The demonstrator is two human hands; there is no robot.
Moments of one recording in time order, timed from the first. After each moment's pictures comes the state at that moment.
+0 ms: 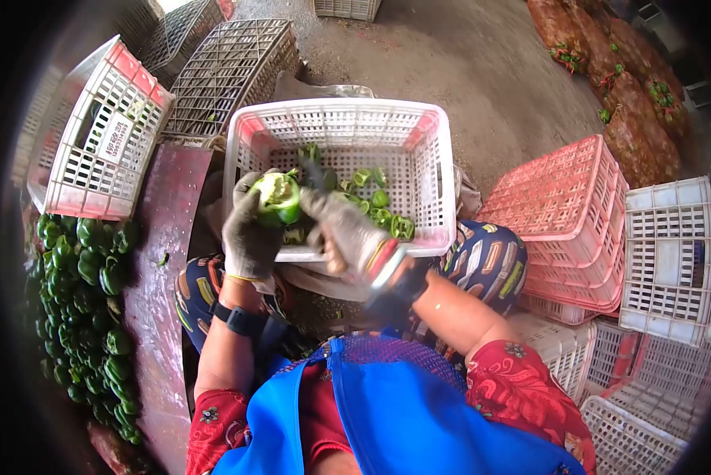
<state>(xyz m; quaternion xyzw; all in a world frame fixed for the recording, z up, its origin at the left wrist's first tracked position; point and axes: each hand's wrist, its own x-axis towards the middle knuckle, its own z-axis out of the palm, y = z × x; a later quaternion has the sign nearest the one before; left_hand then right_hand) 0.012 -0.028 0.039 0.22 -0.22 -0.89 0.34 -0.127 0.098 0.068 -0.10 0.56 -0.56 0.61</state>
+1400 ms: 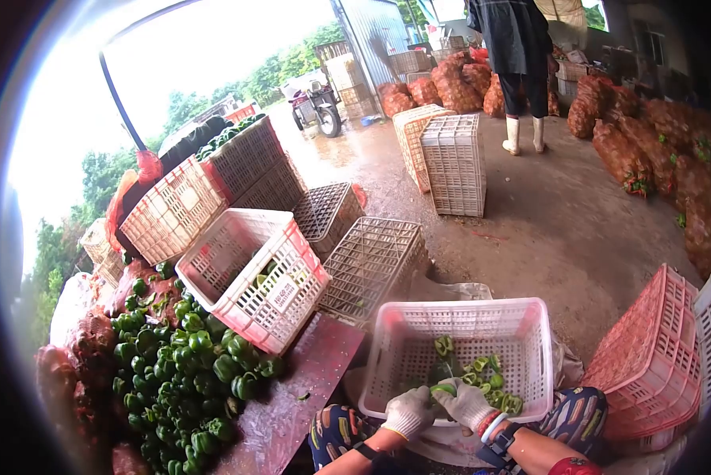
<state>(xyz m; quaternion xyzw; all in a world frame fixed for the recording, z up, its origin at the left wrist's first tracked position) 0.012 0.001 0.048 0.37 -0.89 -0.25 -0.06 -0.125 0.112 0.050 -0.37 0.76 -0.38 0.38</state>
